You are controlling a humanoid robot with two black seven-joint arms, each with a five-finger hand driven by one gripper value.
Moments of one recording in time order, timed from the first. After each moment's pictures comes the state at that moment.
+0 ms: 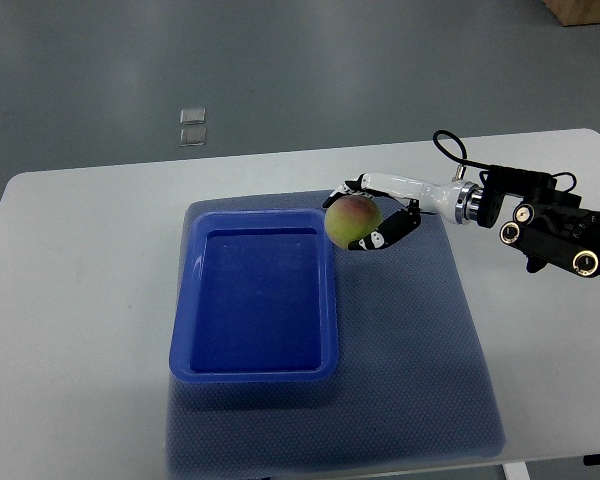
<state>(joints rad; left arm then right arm) 0.04 0.00 -0.04 -0.13 0.01 -0.02 0.14 0.98 -0.38 0.15 0.90 -1.11 0.13 0.43</state>
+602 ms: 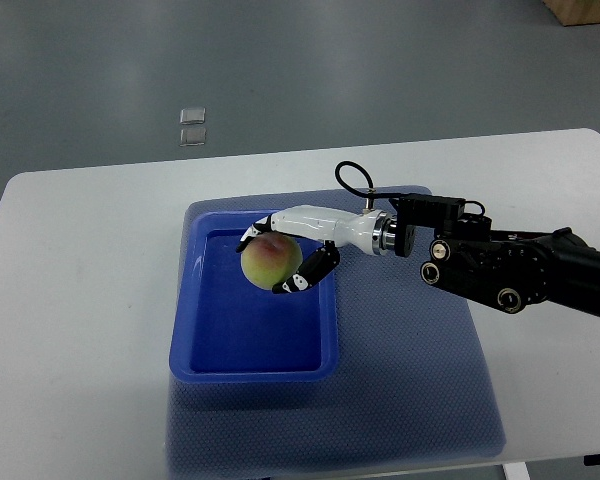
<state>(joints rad) 0.04 0.00 -0.04 -0.13 0.01 -0.02 0.14 0.98 -0.18 0.15 0.95 -1.35 0.02 0.43</state>
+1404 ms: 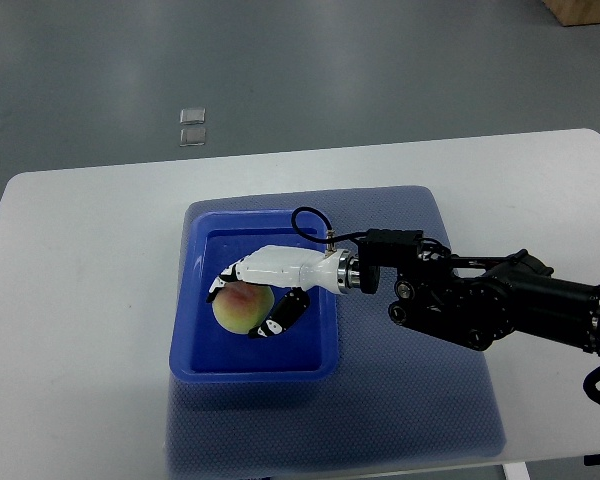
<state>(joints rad) 0.04 0.00 -0.04 -0.13 0.01 -0.02 0.14 0.93 -0.08 0.13 0.94 -1.52 -0.01 0.42</state>
